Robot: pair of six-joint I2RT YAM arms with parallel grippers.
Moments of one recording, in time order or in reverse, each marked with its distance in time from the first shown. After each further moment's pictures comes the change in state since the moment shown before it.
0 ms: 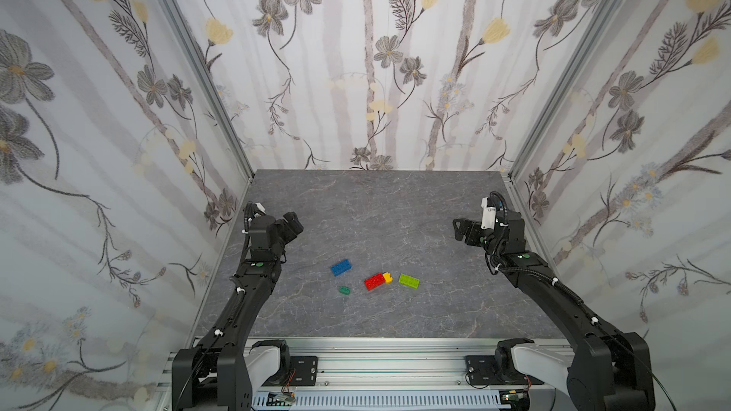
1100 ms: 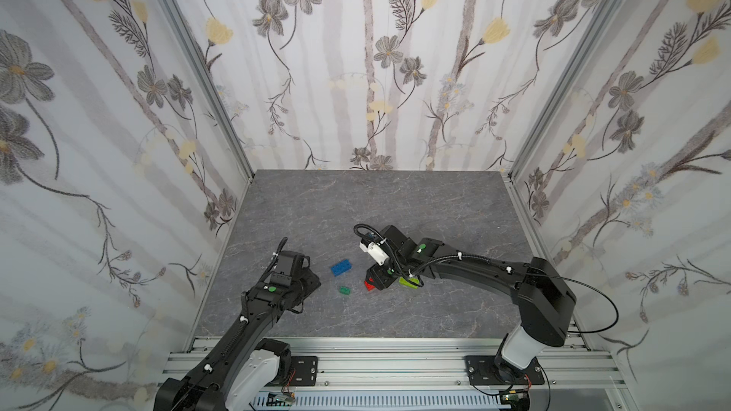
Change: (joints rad) left arm -0.253 -0.174 -0.177 -0.541 0.058 -0.327; right arm 0.818 0.572 0.517 -0.423 0.000 -0.123
